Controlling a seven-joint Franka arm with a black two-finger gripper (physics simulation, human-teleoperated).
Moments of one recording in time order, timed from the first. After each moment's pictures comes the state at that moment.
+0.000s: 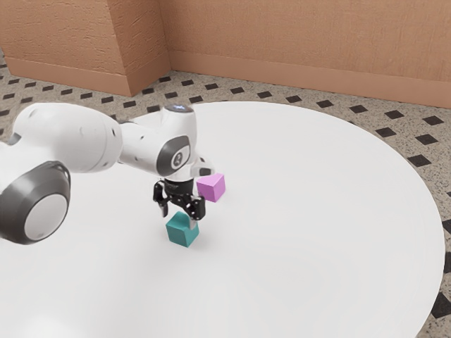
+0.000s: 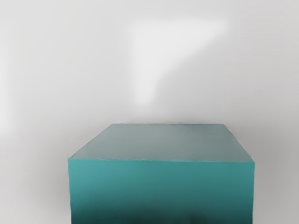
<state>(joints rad) -0.44 0.56 0.45 -1.75 -0.16 2.11 0.06</state>
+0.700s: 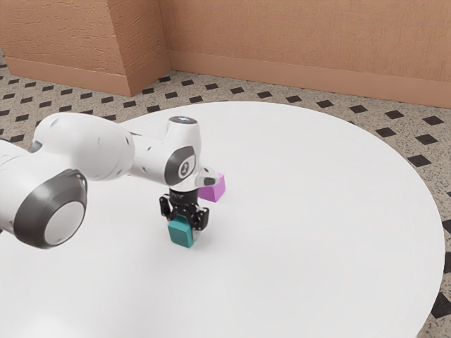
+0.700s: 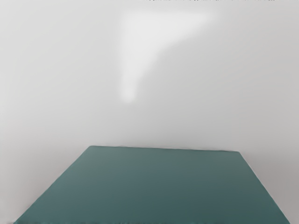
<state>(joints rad) -0.42 0.65 0.43 -1.71 -0.23 2.11 0.07</state>
